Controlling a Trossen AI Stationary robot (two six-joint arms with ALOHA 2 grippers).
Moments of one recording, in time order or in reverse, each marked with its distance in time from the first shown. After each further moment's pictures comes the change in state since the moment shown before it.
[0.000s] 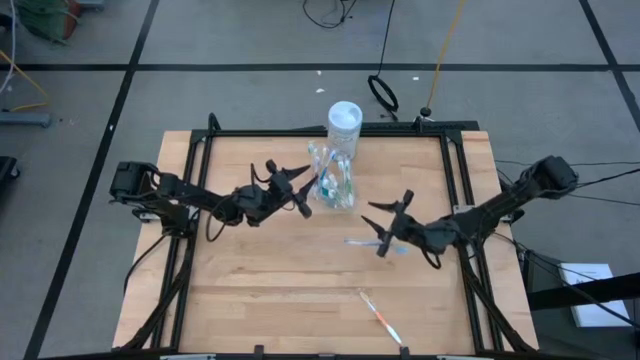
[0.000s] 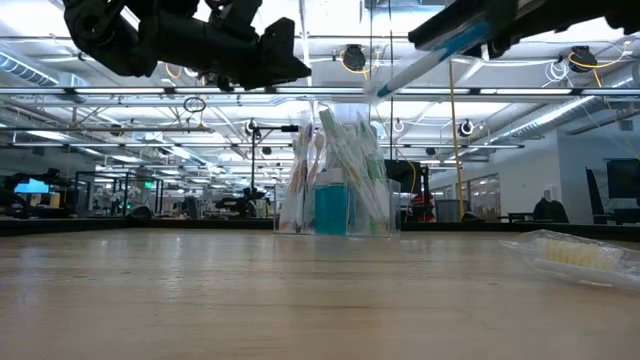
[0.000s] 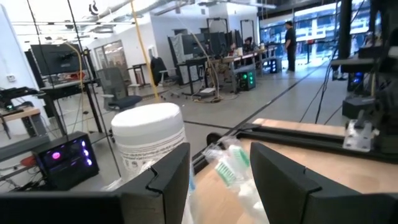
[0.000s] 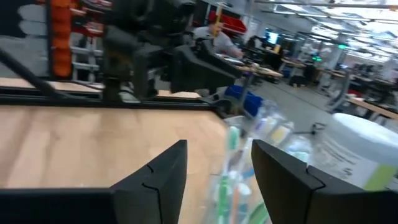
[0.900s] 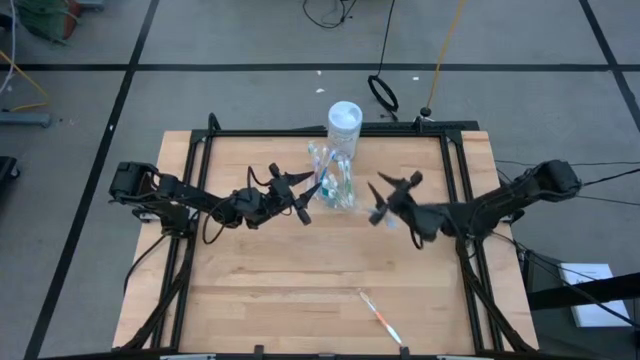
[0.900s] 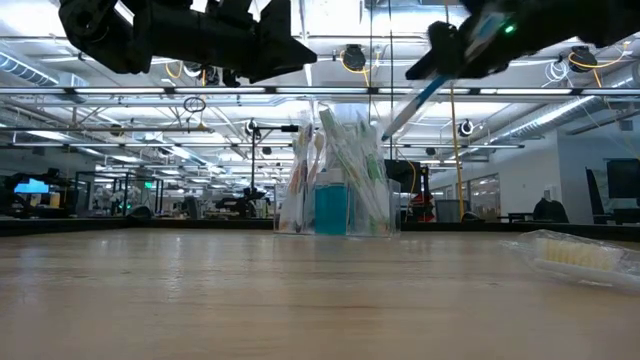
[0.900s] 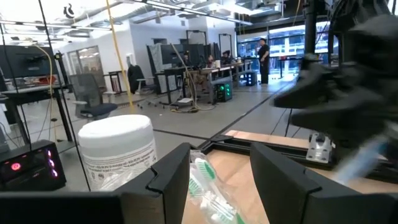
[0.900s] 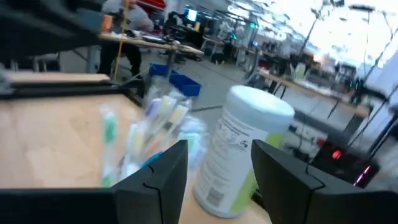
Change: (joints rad) left arm -0.031 0.000 0.000 0.042 0.071 -0.032; right arm -0.158 0.001 0.000 -0.031 0.174 -0.037
